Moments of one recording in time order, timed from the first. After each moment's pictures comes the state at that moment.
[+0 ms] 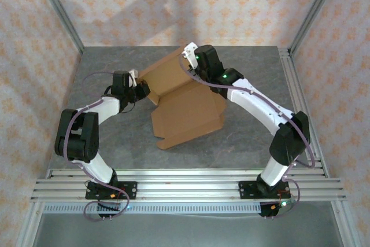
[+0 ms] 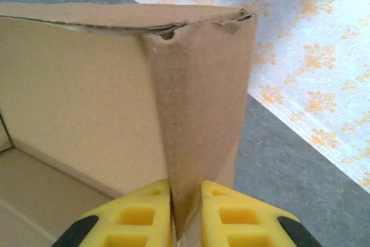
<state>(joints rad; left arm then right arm) -0.06 1.66 0.91 0.05 0.39 -0.57 0.66 1.69 1.57 -0.41 0.28 -0.29</state>
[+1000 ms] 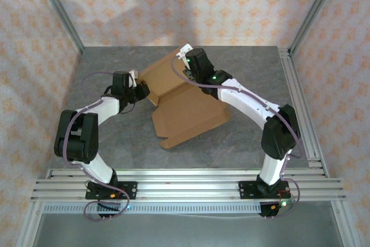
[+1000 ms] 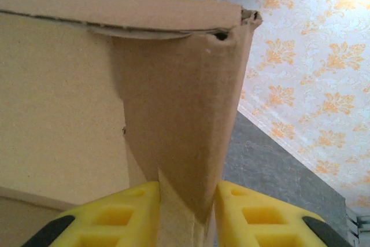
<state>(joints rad) -0.06 1.64 0.91 0.03 0.37 -0.57 0.69 1.79 1.59 -0.33 0.46 -0.33</state>
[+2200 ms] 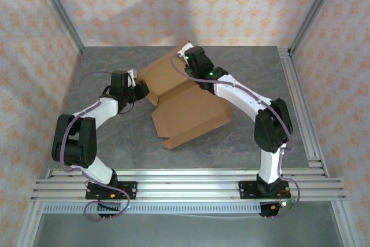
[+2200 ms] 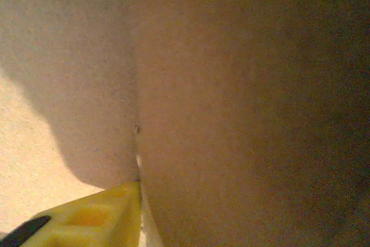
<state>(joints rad) -0.06 1.59 0.90 -0.01 0.37 -0.56 0.64 1.90 1.64 -0.35 0.49 -0.30</state>
